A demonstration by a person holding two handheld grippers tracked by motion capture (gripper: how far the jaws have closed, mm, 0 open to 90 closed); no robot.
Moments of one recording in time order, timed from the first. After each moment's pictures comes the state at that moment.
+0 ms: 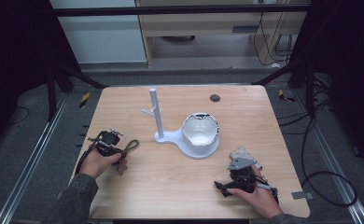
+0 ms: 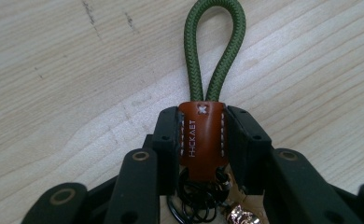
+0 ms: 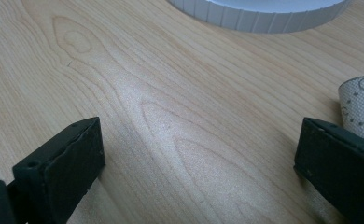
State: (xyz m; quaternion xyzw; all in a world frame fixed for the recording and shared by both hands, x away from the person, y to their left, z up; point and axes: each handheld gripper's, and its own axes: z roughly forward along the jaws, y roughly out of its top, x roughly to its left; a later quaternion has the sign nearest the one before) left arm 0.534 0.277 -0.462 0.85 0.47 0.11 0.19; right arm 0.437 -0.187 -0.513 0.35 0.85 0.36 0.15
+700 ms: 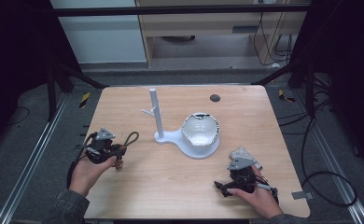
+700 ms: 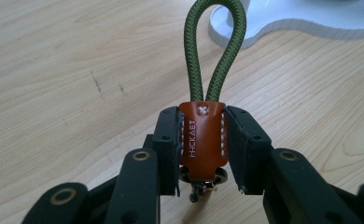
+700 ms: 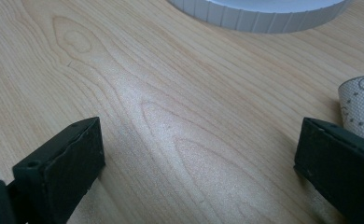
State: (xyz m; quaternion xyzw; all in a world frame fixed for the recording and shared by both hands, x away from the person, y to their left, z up) left arm 0.483 0.275 -0.415 0.83 0.42 0.18 0.31; right arm 0.437 -0.187 -0.513 0.35 0.85 0.36 0.15
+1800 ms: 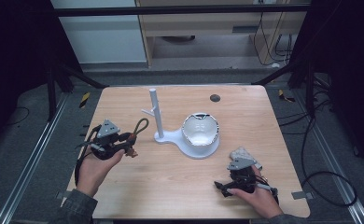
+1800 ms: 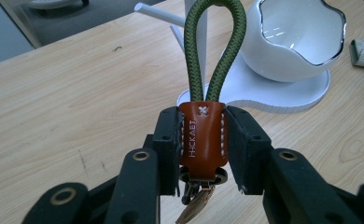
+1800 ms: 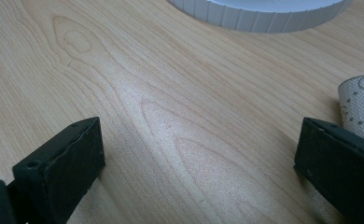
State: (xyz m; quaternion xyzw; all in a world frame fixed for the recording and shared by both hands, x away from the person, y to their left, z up) left arm 0.472 0.240 -0.373 0.80 0.38 0.22 0.40; right arm 0.437 -0.187 -0.513 0.35 0.85 0.36 0.15
